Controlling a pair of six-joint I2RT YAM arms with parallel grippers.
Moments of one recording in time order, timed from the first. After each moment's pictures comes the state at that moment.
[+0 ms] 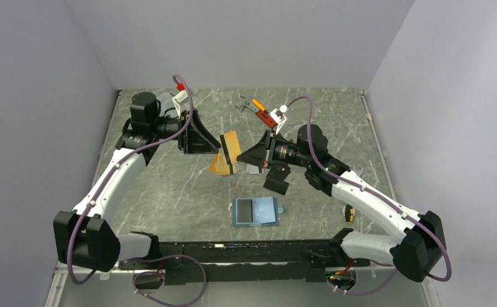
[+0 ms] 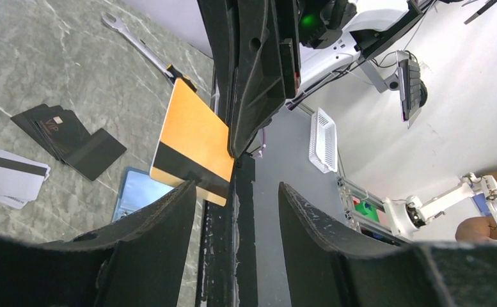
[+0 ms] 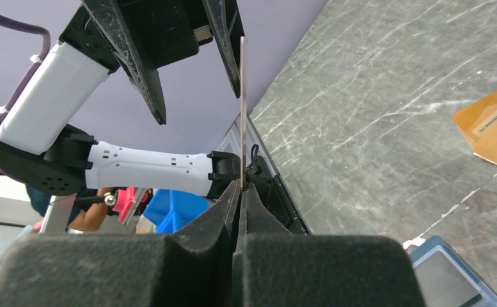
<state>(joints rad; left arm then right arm) -0.20 1.26 1.08 0.00 1.42 -0.48 0.68 1.14 0.87 0.18 -0.58 0.85</state>
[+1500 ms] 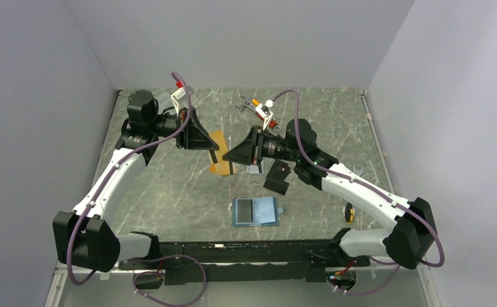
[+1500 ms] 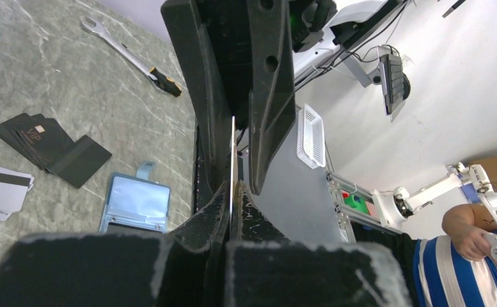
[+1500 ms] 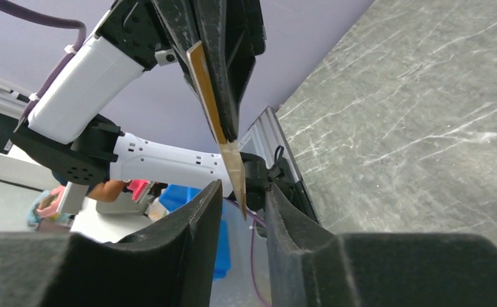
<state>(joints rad) -0.20 1.26 1.09 0.10 1.47 -0.59 0.75 1.25 0.96 0.26 -0.61 0.87</state>
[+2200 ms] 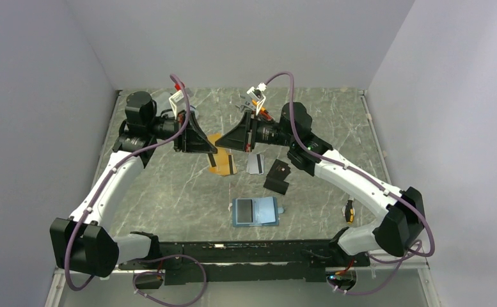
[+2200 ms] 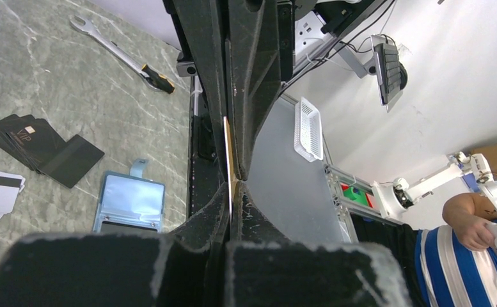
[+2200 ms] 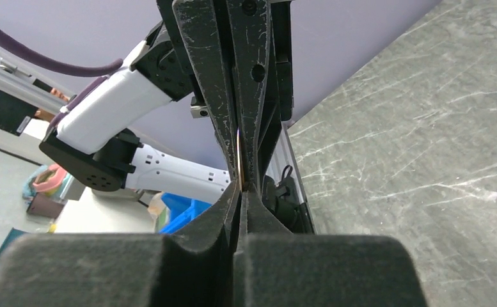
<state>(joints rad) -0.20 1.23 1.09 0.04 1.49 -0.54 0.73 1.37 1.18 0.23 -0.69 0.82</state>
